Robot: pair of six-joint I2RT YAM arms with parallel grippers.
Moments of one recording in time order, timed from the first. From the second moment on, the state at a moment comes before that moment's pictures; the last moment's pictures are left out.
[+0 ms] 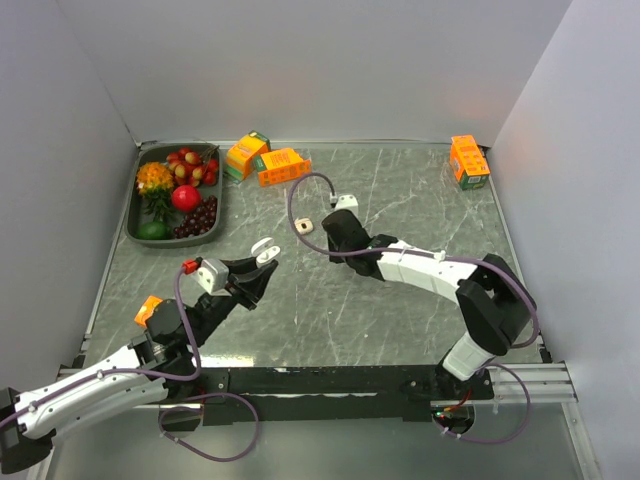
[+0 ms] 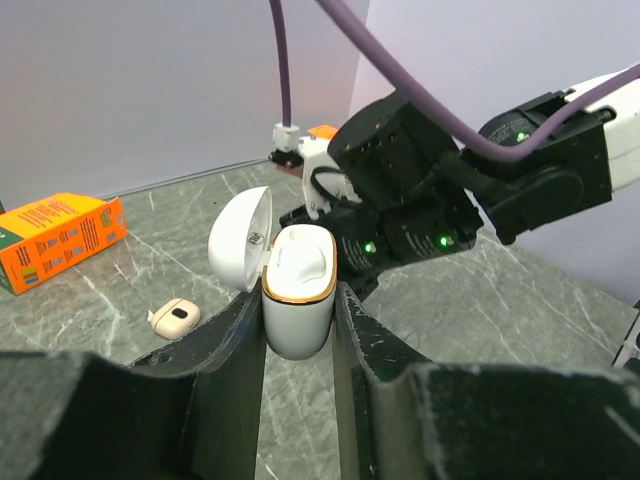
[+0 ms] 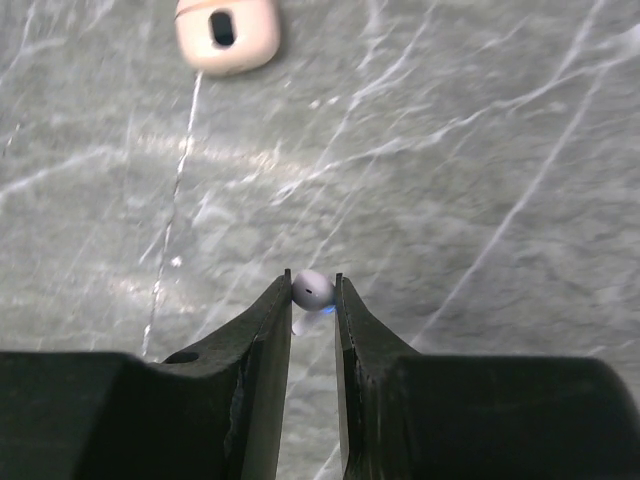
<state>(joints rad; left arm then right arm) -1.02 0.43 0.32 0.40 -0.30 -0.07 0.79 1.60 1.01 -0.18 0.37 0.45</state>
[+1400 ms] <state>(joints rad) -1.02 0.87 0.39 0.77 -0.18 -0.07 1.41 0.95 0.74 0.55 0.75 -0.49</state>
